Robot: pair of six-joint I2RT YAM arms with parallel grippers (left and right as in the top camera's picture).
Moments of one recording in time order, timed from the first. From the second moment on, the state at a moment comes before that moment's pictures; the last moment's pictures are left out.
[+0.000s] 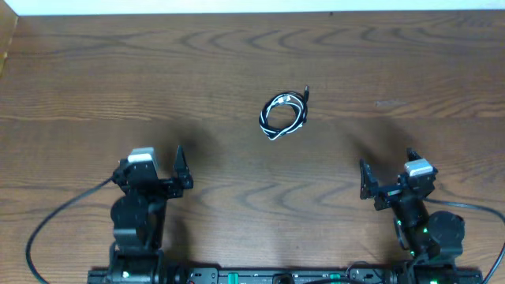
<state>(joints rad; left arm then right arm) -0.02 0.38 0.31 -0.21 -0.04 -0.12 0.05 0.19 0.14 -0.07 -0.20 0.02</state>
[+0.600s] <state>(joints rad) -0.05 1.10 1.13 -0.77 0.27 -0.12 0.05 0.84 0.88 -0.50 -0.33 0.03</state>
